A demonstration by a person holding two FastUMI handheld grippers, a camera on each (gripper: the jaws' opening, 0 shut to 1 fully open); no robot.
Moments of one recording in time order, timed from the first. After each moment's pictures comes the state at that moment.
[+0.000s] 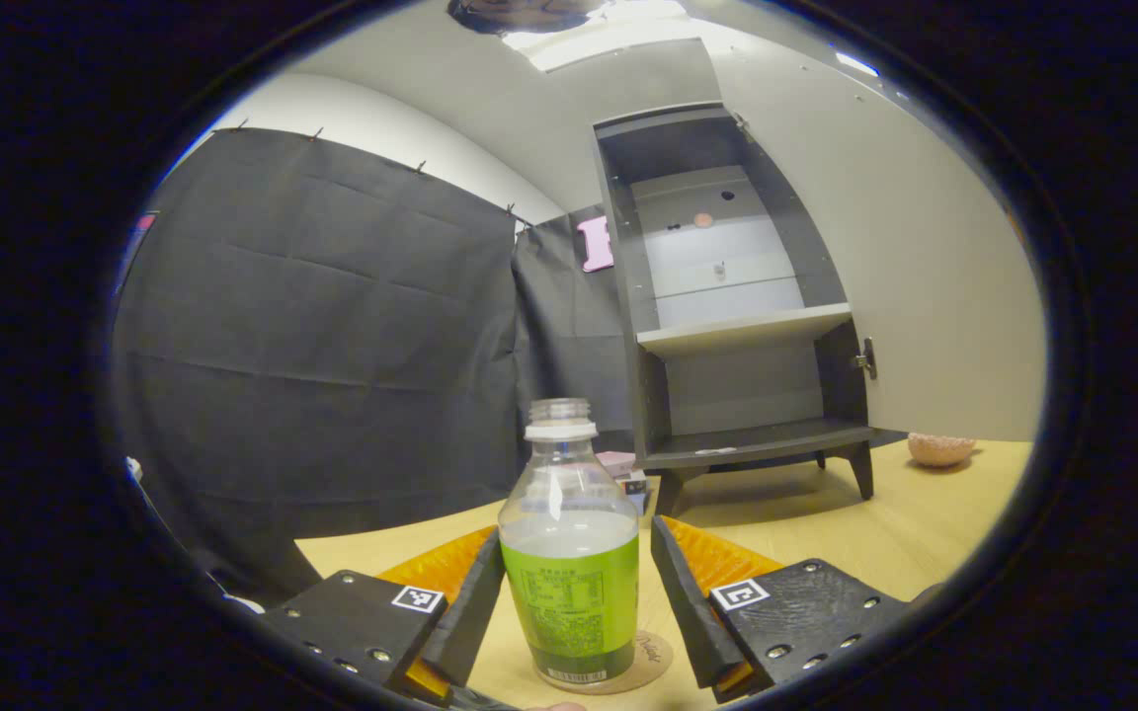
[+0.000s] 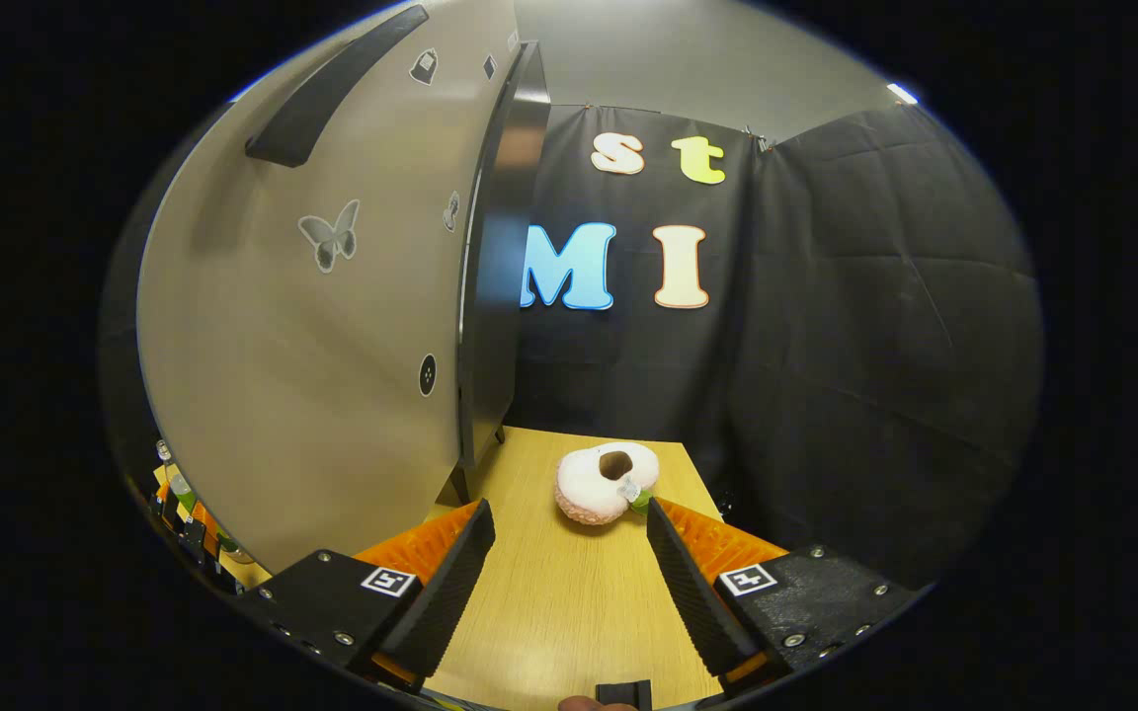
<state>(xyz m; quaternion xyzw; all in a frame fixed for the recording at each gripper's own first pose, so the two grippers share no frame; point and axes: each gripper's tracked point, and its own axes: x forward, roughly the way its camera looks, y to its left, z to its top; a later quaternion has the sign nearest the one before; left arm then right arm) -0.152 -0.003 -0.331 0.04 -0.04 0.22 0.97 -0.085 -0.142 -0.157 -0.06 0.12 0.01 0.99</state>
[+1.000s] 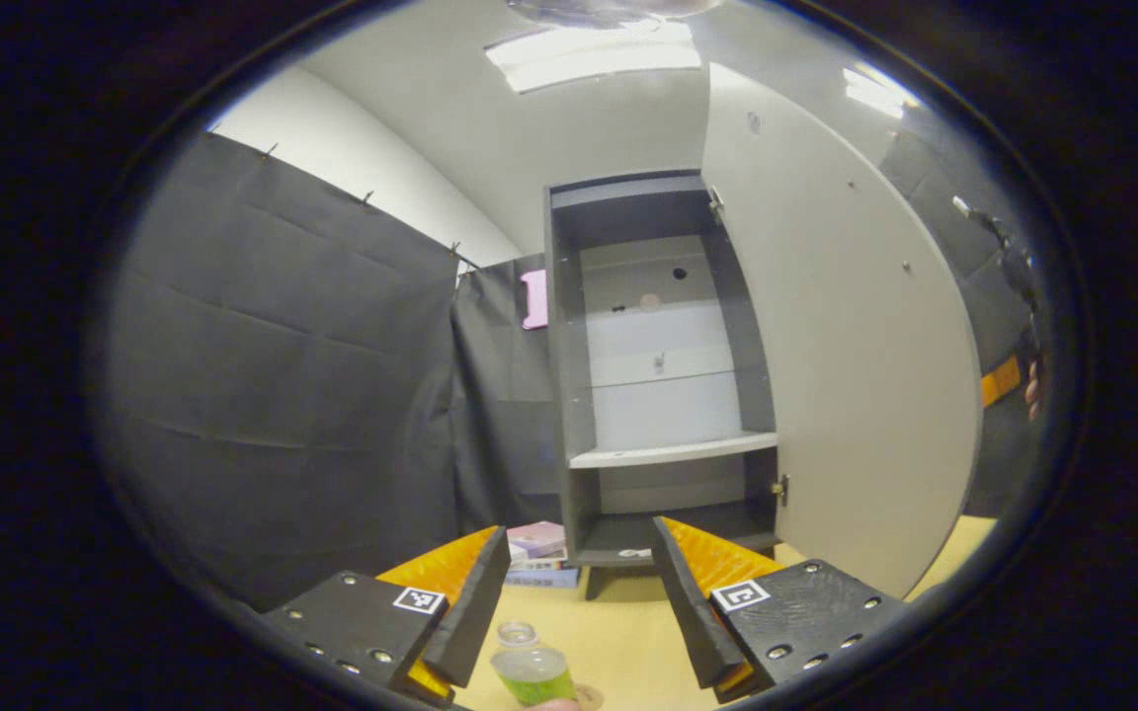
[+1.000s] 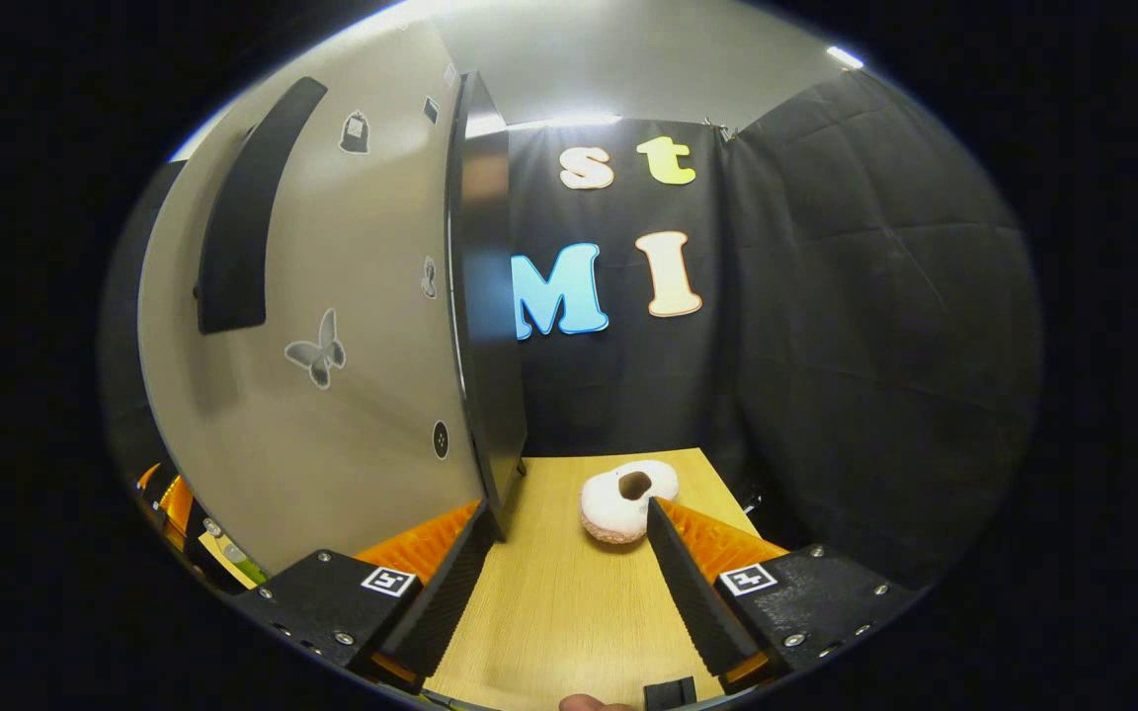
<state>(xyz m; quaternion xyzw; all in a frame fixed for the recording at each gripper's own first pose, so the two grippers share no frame) -0.155 -0.069 -0.113 0.02 -0.07 0.11 0.99 -0.083 -0.140 -0.104 0.03 0.09 0.01 1.00</state>
